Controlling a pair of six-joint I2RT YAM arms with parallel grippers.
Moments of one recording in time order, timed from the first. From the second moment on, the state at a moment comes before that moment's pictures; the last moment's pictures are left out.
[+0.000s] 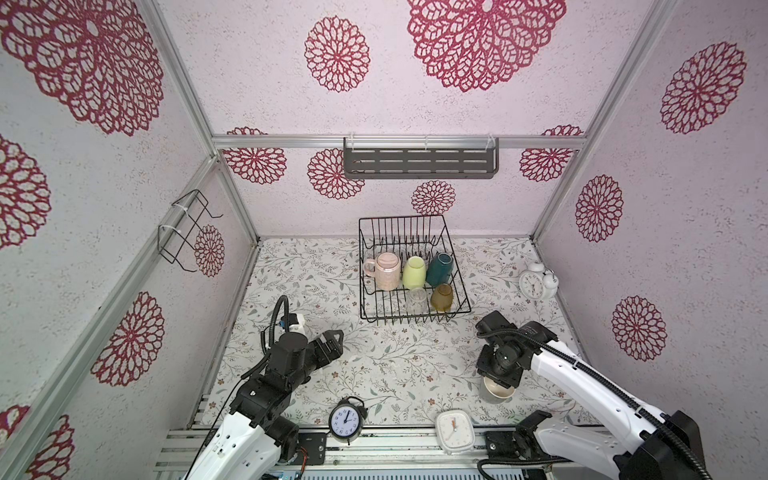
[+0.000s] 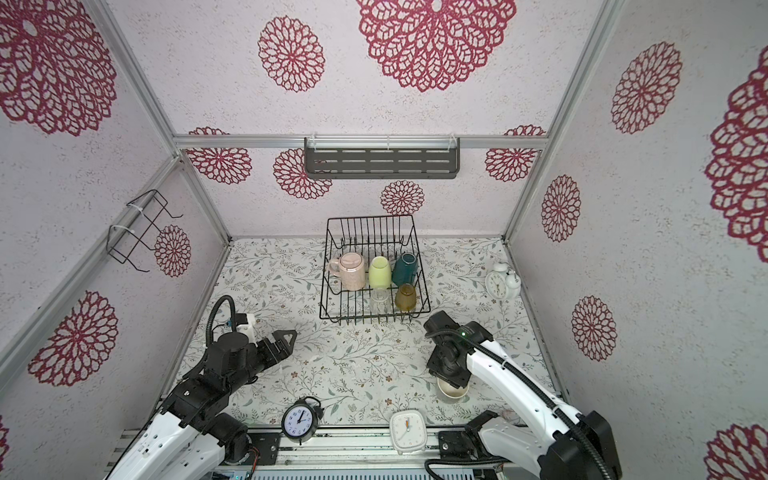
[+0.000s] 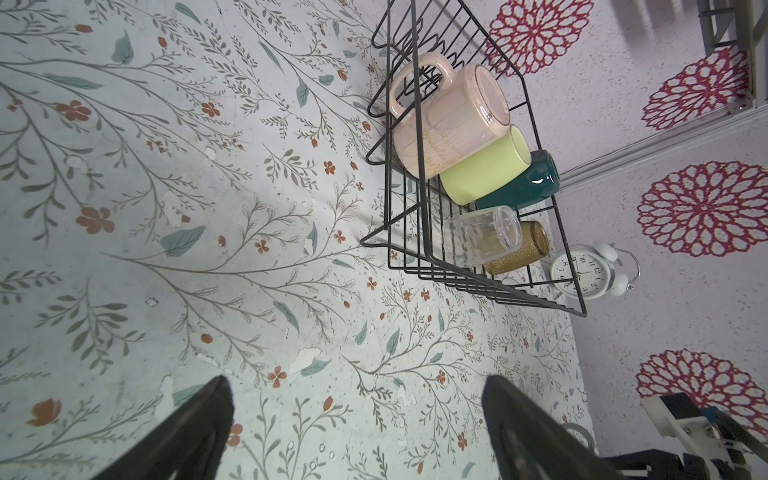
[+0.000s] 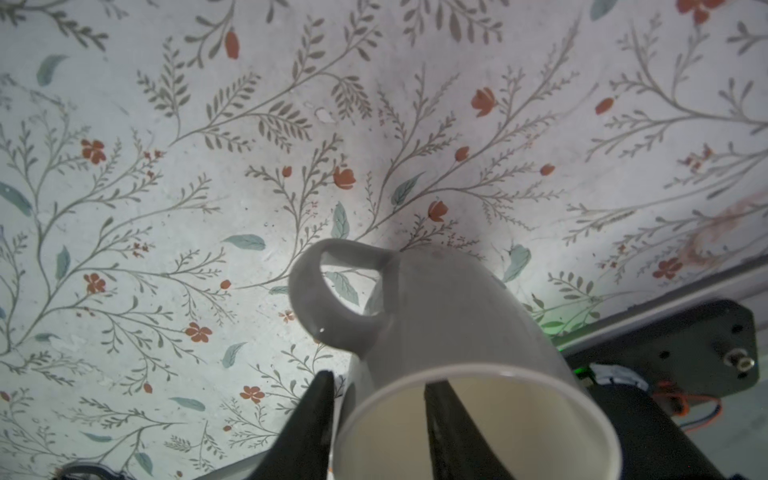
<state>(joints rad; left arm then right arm) -0.45 0.56 0.47 -0.49 -0.06 -0.85 0.57 1.08 0.81 -1.17 0.05 1.07</state>
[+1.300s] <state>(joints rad) -0.45 0.63 0.47 -0.49 -0.02 -0.86 1.07 1.41 1.04 -0.90 0.09 0.98</state>
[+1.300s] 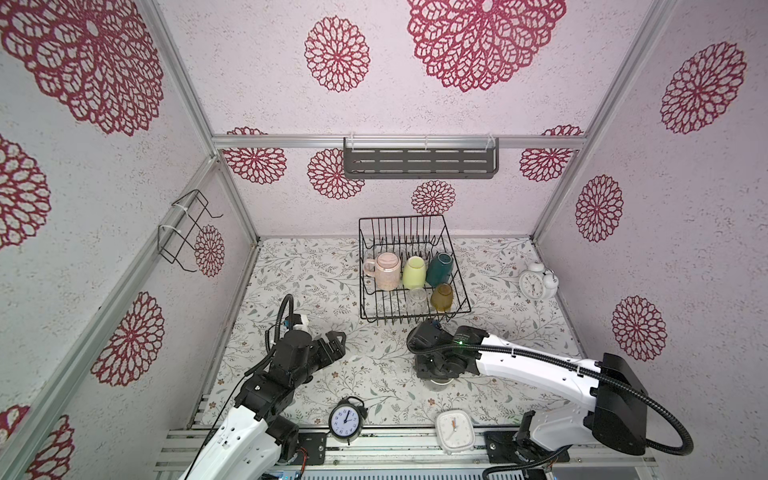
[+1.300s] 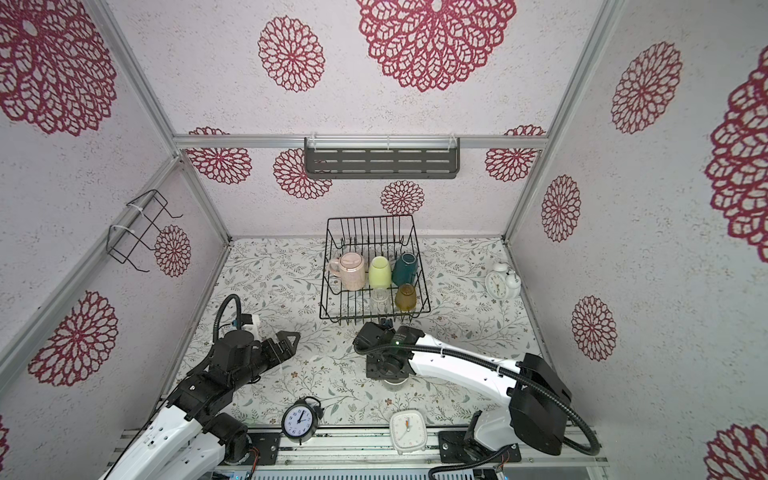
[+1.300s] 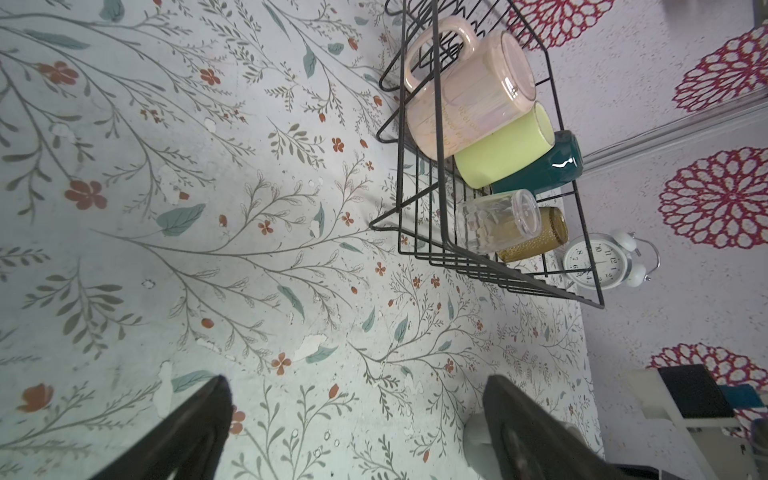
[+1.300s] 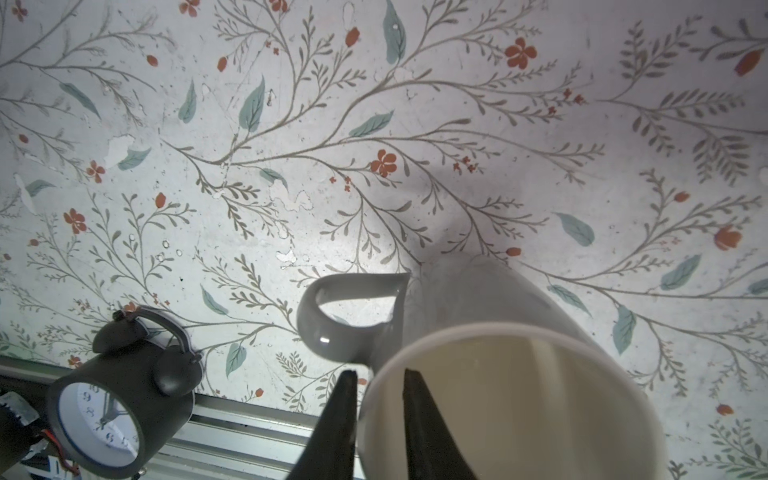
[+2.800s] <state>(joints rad) -1.06 1.69 1.37 -0.68 0.05 -0.56 0.10 1.05 0.84 -0.74 -0.13 0.65</state>
